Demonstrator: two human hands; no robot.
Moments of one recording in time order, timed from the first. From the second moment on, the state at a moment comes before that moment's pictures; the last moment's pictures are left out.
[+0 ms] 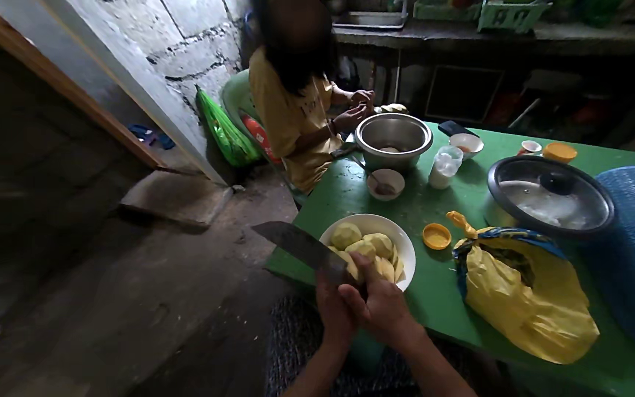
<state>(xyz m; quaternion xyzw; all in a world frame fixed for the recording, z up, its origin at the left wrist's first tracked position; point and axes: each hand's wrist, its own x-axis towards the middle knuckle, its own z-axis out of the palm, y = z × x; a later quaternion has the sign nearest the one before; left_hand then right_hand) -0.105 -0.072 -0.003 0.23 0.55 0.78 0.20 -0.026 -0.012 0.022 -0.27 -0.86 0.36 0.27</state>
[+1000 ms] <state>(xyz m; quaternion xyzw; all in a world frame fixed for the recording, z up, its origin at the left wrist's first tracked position) -0.119 -0.071 0.012 0.18 0.44 0.80 0.37 -0.007 -0.020 0.026 -0.26 -0.87 0.30 0.28</state>
